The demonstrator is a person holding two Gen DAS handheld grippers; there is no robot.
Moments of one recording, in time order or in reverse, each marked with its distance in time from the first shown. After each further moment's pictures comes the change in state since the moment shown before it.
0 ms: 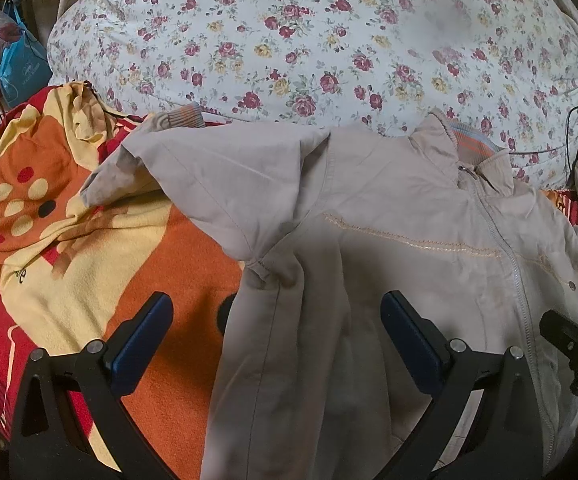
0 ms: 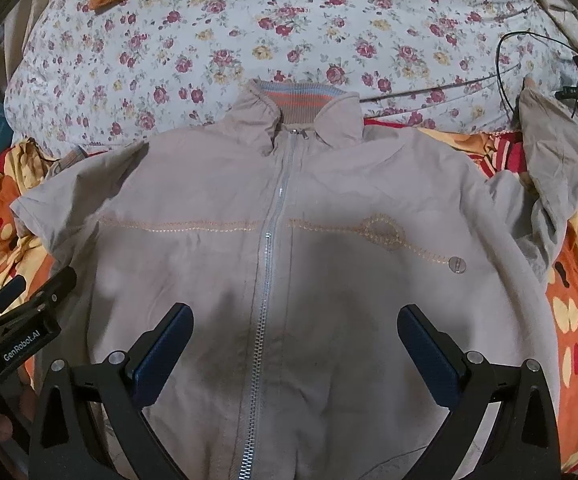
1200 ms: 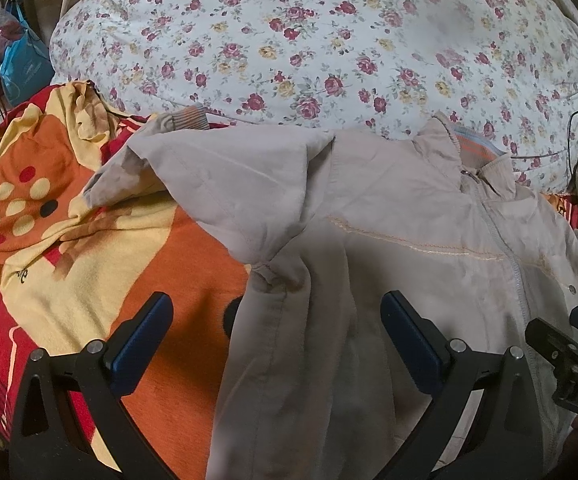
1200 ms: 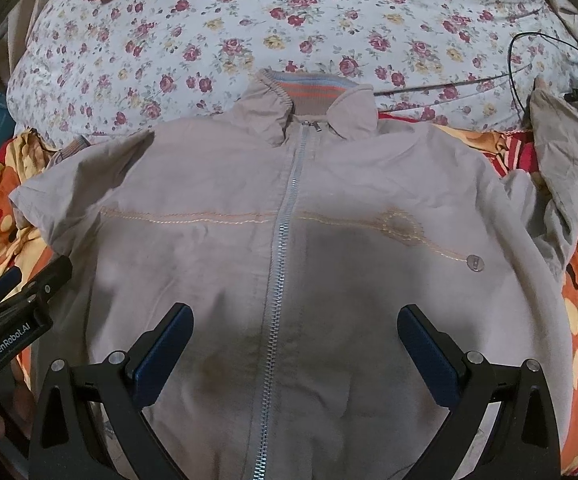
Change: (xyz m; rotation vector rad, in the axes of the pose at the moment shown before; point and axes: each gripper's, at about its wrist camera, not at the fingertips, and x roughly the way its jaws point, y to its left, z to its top) left arm -0.001 0.003 0.002 0.015 -0.016 0.027; right arm 0.009 0.009 0.000 -0.022 0.010 0.012
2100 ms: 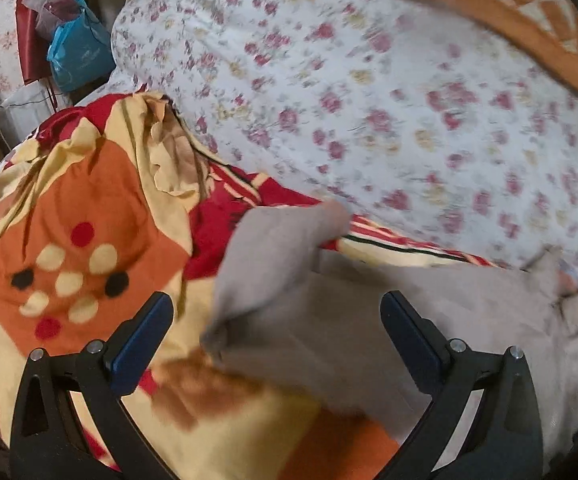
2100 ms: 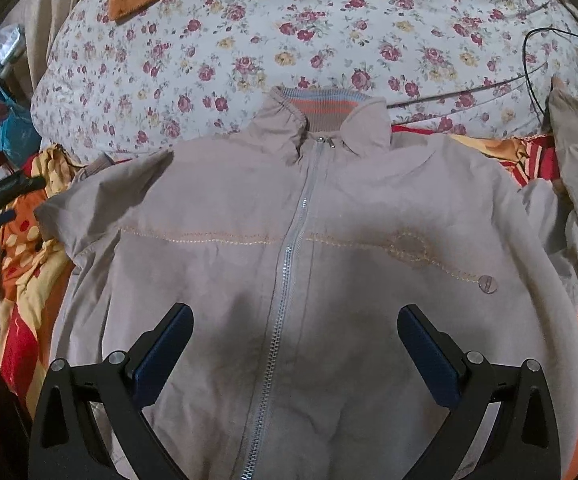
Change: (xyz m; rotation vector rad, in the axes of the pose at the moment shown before) left arm 0.053 0.126 0.113 -0.160 0.039 0.174; right arm -0.001 -0.015 0.005 0.003 -0.048 0.116
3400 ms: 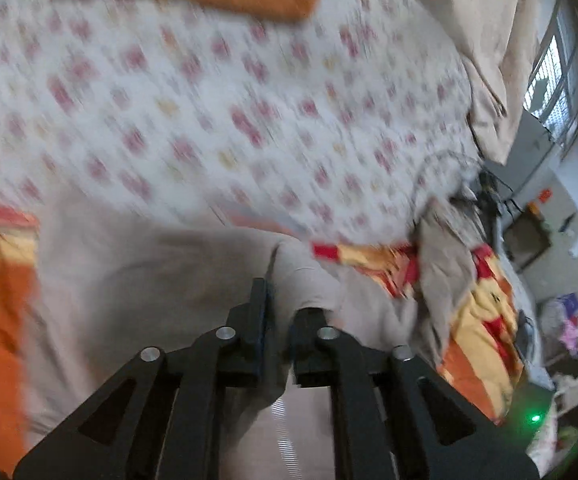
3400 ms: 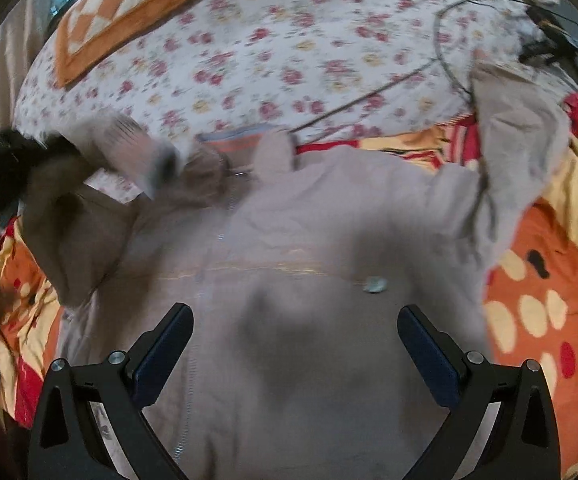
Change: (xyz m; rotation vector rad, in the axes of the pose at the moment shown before) left arm -0.100 -0.240 -0.048 0.162 0.127 -0.810; right arm -0.042 -0.077 -0.002 0.189 -0.066 -0.082
